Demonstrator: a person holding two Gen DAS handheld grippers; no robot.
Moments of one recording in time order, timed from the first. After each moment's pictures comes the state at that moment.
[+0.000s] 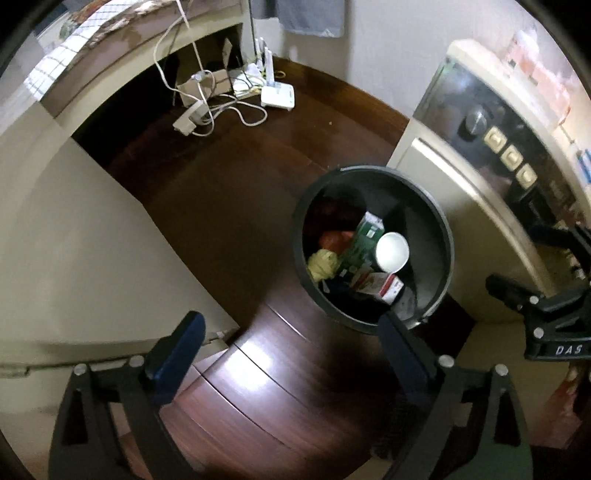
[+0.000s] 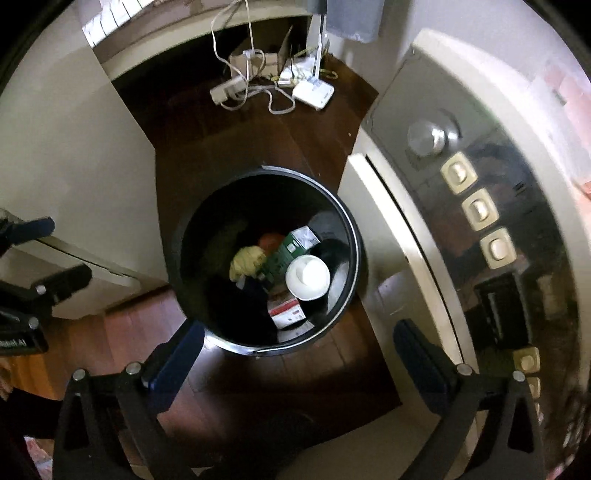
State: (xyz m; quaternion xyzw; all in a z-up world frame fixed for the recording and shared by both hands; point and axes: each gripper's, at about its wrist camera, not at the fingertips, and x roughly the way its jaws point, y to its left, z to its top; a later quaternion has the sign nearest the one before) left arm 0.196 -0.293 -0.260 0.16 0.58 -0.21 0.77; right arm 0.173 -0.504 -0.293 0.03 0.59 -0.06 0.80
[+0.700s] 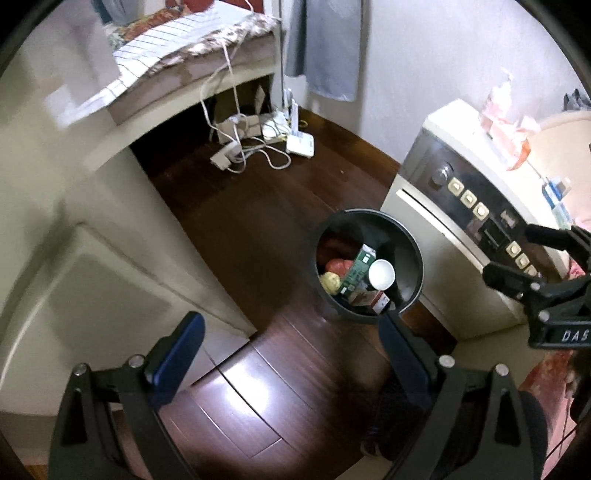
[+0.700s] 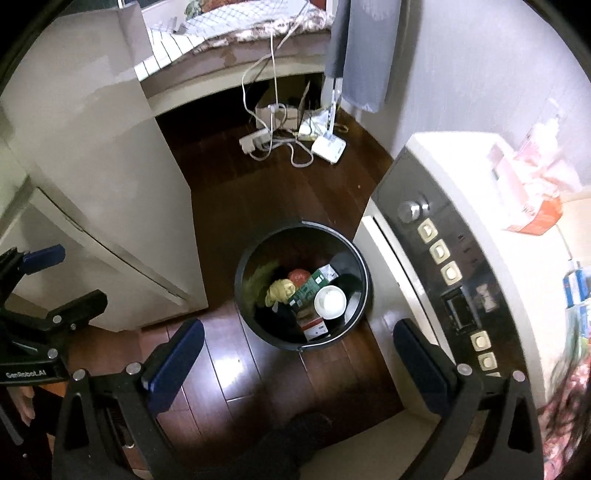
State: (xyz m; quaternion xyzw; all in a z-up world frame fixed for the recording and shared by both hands) left arm 0.147 -0.232 -0.165 0.12 0.51 -0.19 0.83; right arm 0.126 -0.450 -0.173 0.03 0.53 -0.05 0.85
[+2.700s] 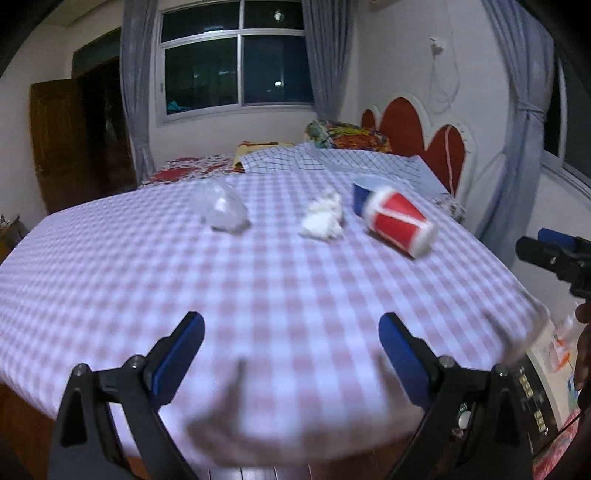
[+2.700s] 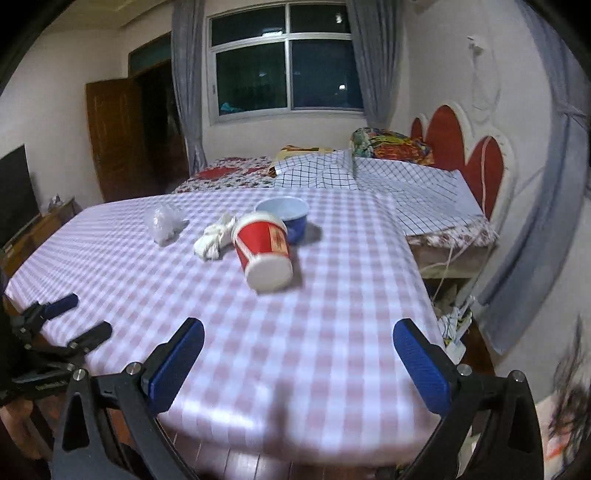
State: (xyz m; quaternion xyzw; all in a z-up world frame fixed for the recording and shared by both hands) left arm 0.149 0.136 0.079 -0.03 0.31 0.05 0.95; right arm 0.235 -0.085 0.140 -0.06 0.30 0.19 0.93
